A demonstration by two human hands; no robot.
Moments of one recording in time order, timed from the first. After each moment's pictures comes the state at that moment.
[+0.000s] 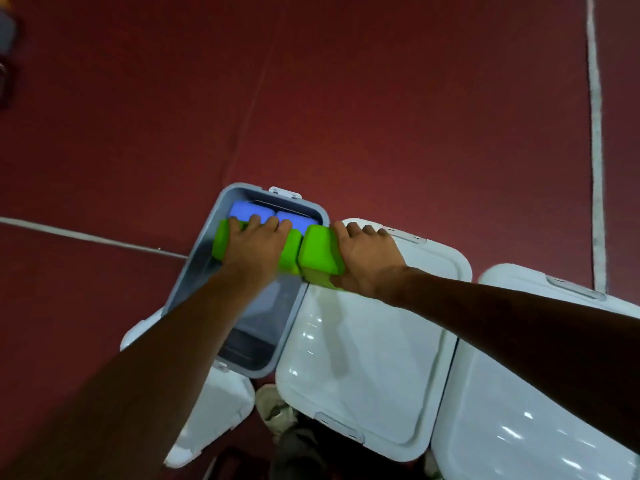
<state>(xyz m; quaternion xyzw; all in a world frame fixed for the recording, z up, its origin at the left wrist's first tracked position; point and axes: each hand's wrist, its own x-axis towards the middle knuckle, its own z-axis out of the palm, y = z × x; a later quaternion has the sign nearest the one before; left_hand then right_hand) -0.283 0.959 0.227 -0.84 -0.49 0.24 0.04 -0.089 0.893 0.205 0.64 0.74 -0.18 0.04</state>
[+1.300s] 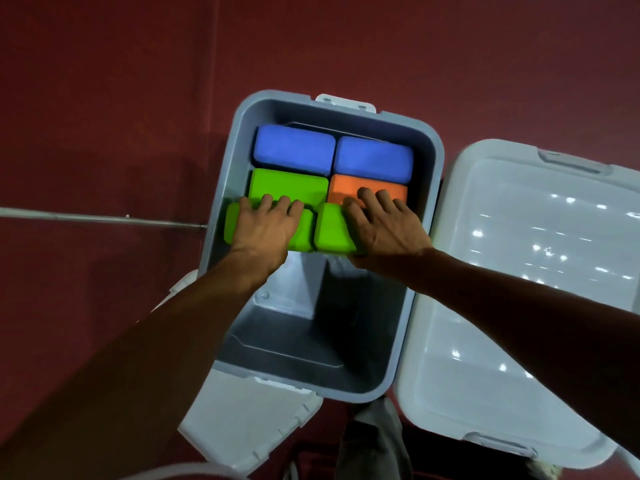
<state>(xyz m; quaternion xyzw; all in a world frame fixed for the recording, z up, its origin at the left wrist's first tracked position) -0.500 1.105 -0.034 -0.88 -0.36 0.31 -0.02 -0.301 1.008 -0.043 0.66 0.73 -0.15 0.10</state>
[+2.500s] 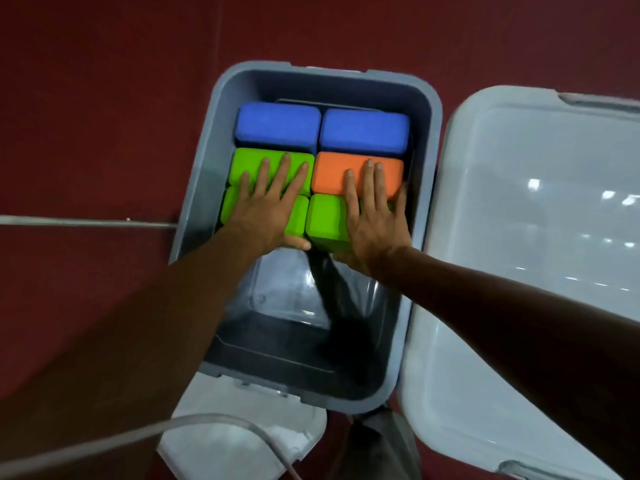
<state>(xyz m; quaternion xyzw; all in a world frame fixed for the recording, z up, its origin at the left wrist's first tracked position) -0.499 1.082 -0.106 -0.90 -0.36 0.25 -0.04 -0.327 0.960 -0.133 0.75 0.65 -0.10 0.07</state>
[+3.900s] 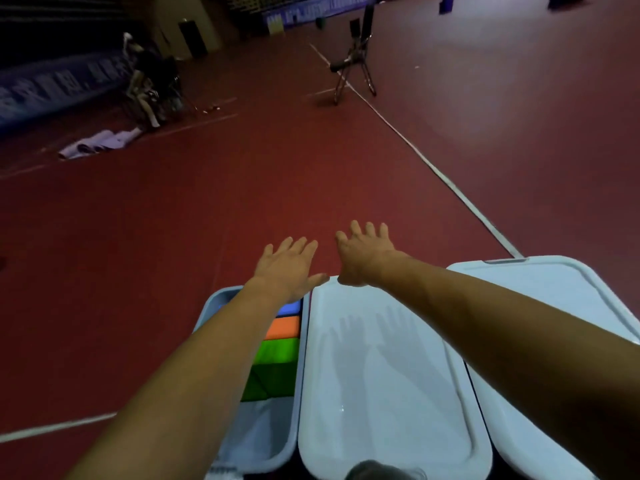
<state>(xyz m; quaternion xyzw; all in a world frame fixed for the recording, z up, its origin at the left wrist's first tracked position) -0.286 0.874 0.234 -0.93 -0.34 0.10 0.08 -0.147 0.781 0.238 0.82 0.57 -0.06 0.05</state>
